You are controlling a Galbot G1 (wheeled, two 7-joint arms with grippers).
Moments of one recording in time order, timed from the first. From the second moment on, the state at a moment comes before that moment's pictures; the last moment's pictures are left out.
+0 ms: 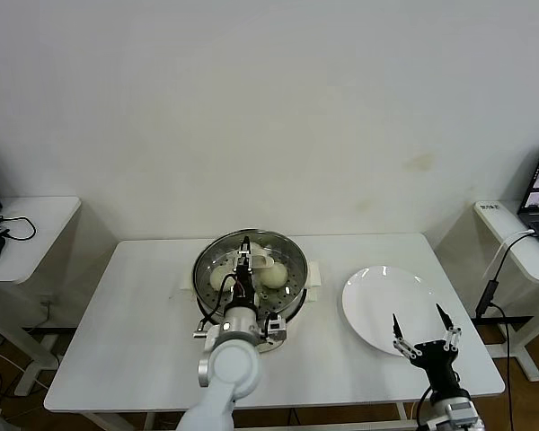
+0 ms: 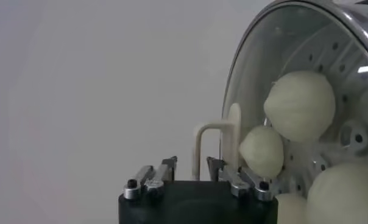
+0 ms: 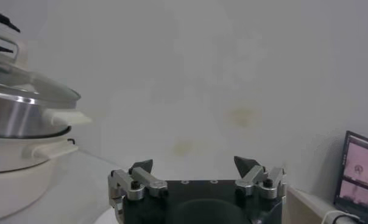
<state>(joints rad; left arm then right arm) 1.07 -1.55 -0.11 -1.83 1.61 0.41 0.27 -1.60 1.49 0.81 1.99 -0.14 0.22 -0.18</state>
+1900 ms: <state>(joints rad) 1.90 -1.28 -0.59 -2.17 -0.20 -0.12 -0.18 -1.84 1.41 0.76 2.08 0.06 0.09 -0.20</state>
